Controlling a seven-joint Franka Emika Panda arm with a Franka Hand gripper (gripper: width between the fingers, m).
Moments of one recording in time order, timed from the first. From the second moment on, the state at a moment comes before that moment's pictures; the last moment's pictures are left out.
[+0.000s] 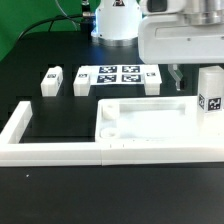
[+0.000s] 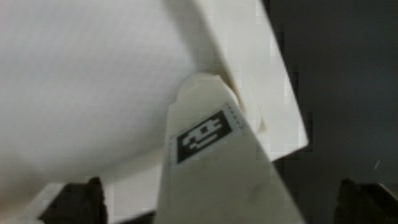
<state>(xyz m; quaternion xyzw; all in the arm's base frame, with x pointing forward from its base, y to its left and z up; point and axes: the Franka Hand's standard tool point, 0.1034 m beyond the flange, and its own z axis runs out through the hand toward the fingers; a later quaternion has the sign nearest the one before) 0.640 0.112 0.103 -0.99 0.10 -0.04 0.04</state>
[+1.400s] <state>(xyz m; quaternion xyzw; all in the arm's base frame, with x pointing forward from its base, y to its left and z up) 0.638 0.116 0.101 -0.70 0.71 0.01 0.09</state>
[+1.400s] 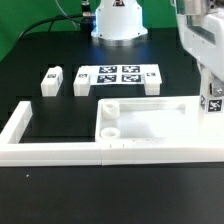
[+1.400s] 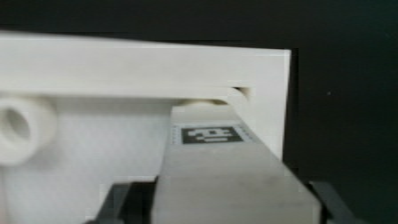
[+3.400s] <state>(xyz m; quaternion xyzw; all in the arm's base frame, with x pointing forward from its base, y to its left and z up) 0.639 0.107 0.099 -0.89 0.45 -0.03 0.07</state>
